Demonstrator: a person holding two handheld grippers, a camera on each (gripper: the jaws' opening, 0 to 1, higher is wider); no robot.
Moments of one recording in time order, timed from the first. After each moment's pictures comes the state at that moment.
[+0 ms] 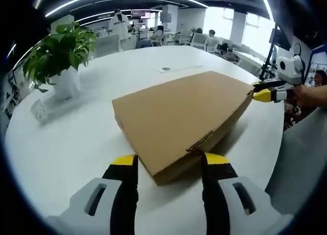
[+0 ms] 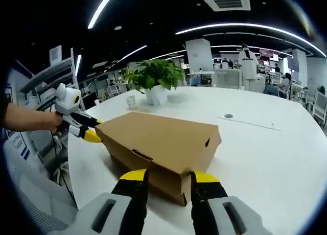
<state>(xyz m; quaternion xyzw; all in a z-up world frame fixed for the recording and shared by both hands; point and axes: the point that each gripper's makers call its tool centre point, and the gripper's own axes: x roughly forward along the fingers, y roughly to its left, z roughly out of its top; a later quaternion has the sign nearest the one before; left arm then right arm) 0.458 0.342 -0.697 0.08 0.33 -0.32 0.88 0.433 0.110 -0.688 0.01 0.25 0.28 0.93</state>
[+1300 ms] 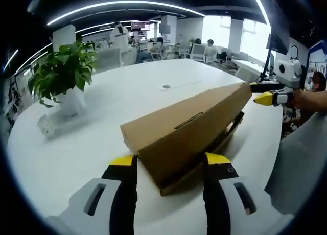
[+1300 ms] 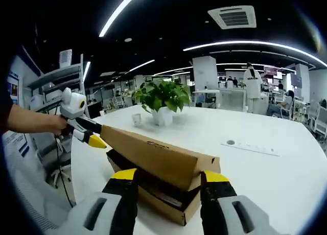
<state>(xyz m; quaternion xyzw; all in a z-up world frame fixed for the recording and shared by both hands) 0.469 0.343 -0.650 0.09 0.28 -0.32 0.90 0.443 0.118 -0.631 0.00 0.17 0.31 0.94</state>
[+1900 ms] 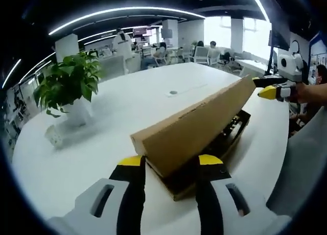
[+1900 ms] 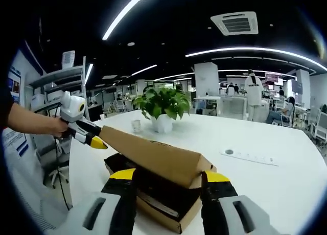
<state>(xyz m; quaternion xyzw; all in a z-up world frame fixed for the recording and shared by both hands) 0.483 0.349 -0.640 0.11 0.26 -0.30 0.91 0.459 0.117 -0.617 0.00 0.15 0.31 0.94</state>
